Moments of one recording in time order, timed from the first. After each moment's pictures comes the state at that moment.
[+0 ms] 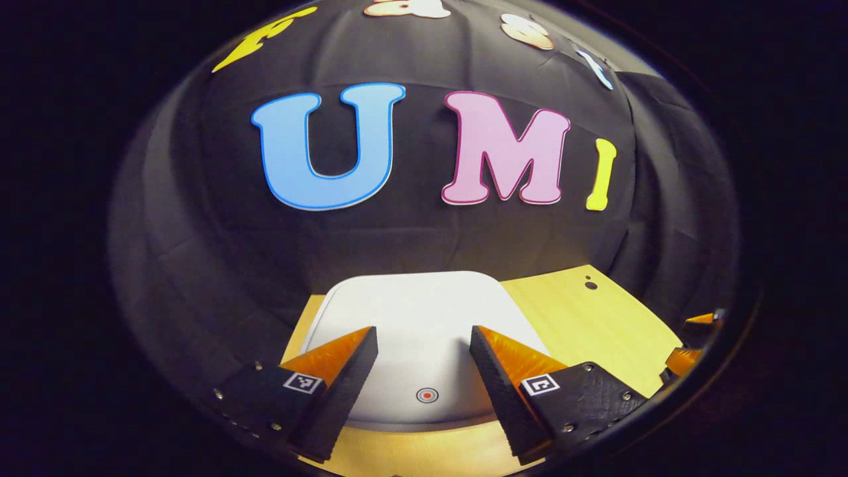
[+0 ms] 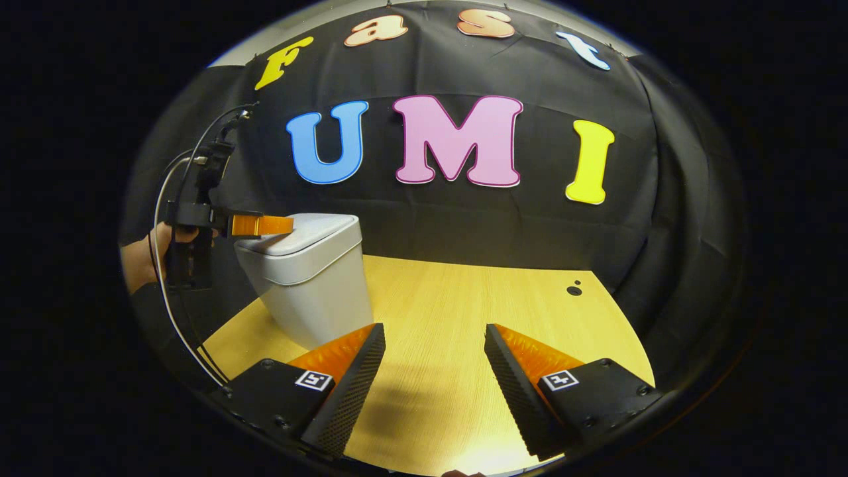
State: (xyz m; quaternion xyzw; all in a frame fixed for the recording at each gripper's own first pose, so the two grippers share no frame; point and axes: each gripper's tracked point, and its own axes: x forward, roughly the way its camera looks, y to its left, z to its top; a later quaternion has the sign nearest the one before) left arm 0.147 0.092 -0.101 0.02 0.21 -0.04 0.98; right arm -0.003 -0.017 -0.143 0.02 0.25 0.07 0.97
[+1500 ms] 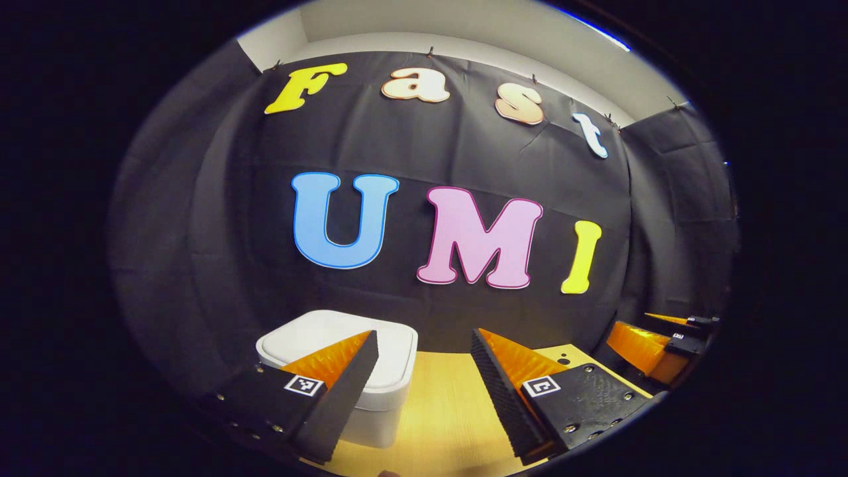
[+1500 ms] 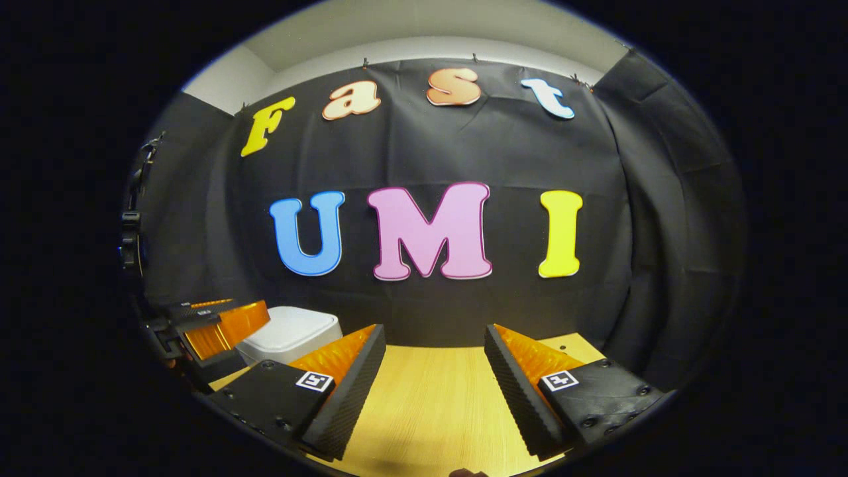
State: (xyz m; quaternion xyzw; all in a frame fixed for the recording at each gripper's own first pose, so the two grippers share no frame) left arm 0.051 -0.033 -0.027 -0.07 0.04 0.02 1.00; right arm 0.041 -0.062 -0.037 0.05 0.04 0.03 1.00
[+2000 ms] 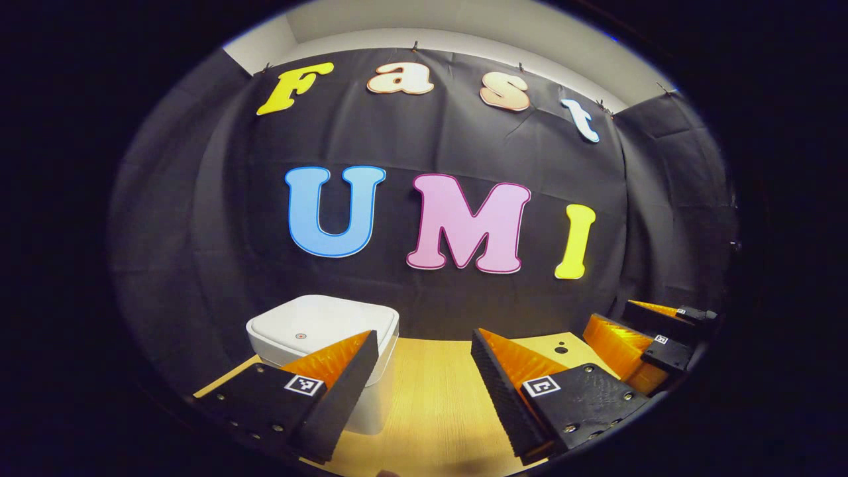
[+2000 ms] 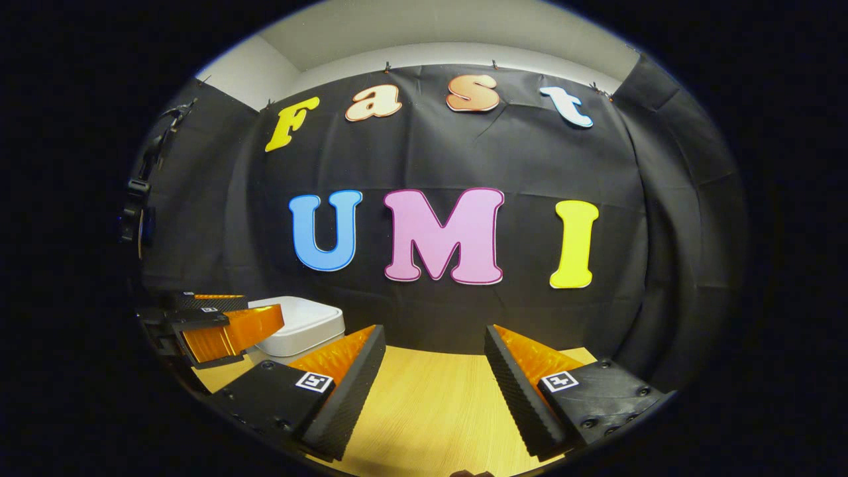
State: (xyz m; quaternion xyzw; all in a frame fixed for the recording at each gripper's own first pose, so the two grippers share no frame) left arm 0.042 -0.070 -0.030 -0.04 0.05 0.02 1.00; right arm 0.035 -0.070 -0.055 0.03 0.04 0.07 1.00
